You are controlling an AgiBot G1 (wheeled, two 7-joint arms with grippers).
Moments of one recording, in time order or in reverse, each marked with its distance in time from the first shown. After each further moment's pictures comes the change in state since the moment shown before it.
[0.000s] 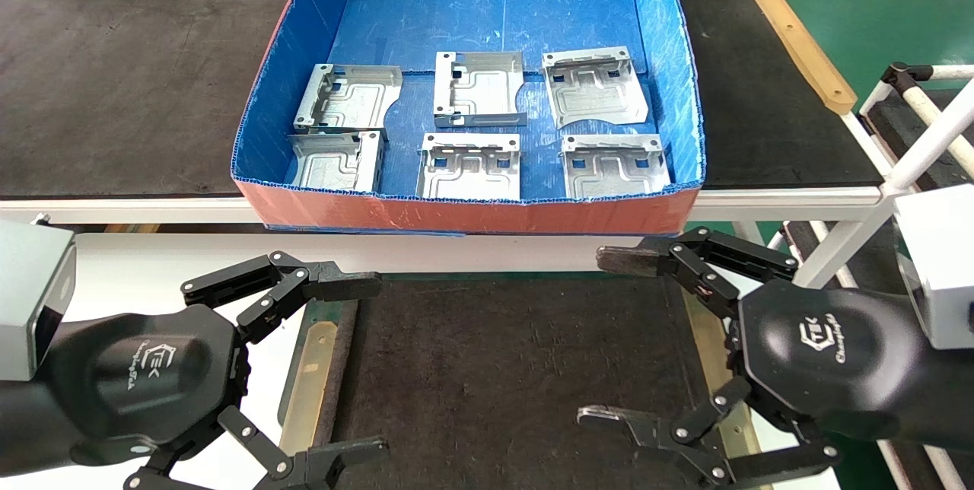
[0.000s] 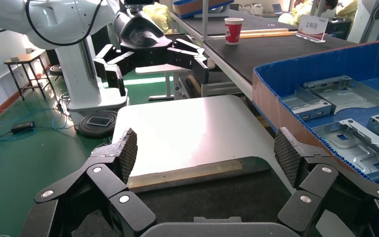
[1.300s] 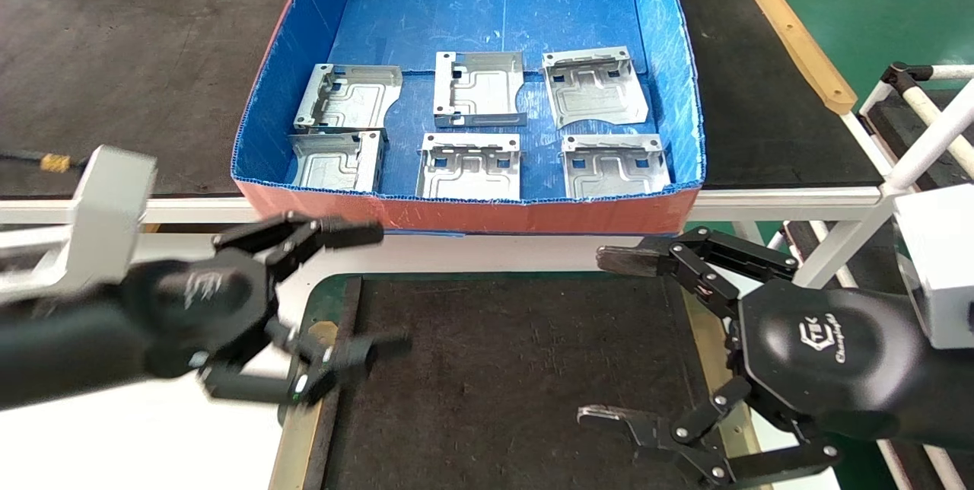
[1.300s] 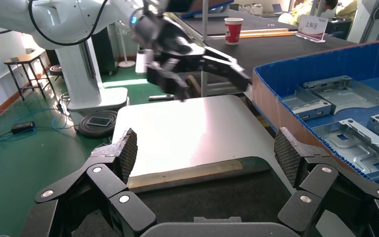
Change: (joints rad) left arm -0.068 0.034 0.051 -0.021 0.126 -0.189 -0.154; right arm 0.000 0.000 0.000 0.000 0.000 0.000 0.000
